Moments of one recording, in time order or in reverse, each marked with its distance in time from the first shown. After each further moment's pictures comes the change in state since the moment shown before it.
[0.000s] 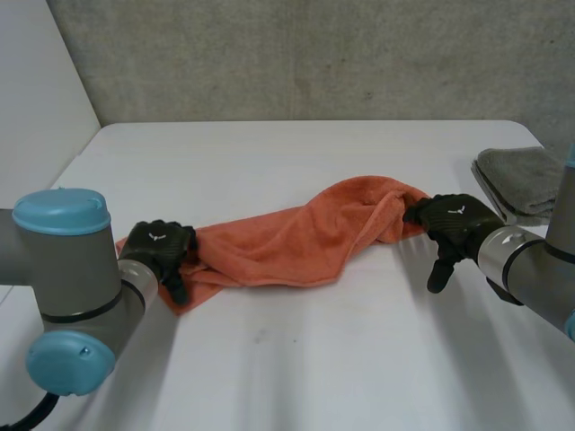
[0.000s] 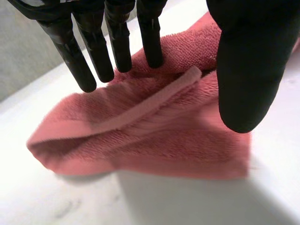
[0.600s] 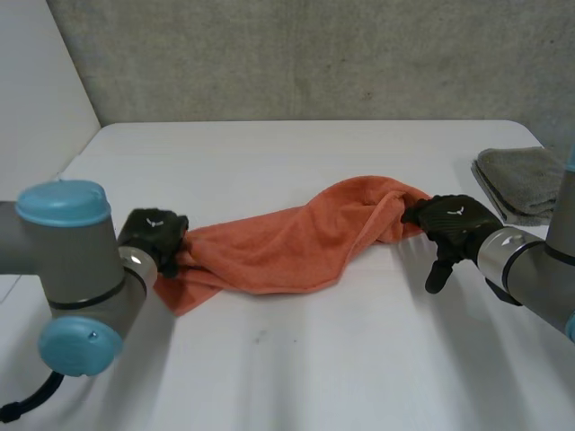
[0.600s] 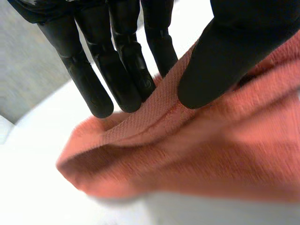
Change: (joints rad) left arm 0.017 -0.024 0.056 0.033 -0.009 0.070; right arm -0.009 0.003 0.003 -0.013 -0.014 0.000; left_hand 0.688 0.747 0.745 0.762 0.709; right_hand 0.000 0.000 0.000 0.000 0.000
